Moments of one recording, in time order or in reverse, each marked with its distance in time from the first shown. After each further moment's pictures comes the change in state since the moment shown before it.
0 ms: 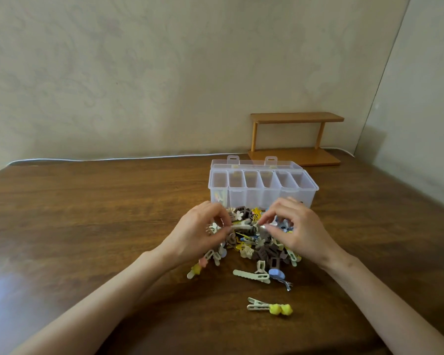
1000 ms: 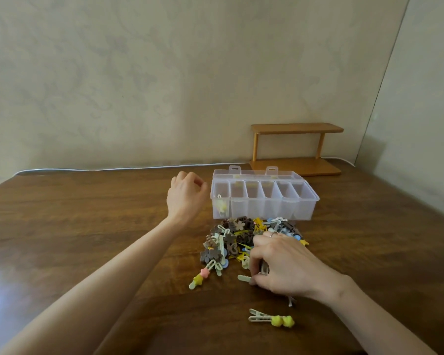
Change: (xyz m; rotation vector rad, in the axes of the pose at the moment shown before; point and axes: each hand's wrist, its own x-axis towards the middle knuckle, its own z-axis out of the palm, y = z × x) left_hand 0.069 -0.041 -0.013 0.226 0.394 -0.546; right_hand -0.005 -0.050 0.008 -0.365 -0.424 -0.054
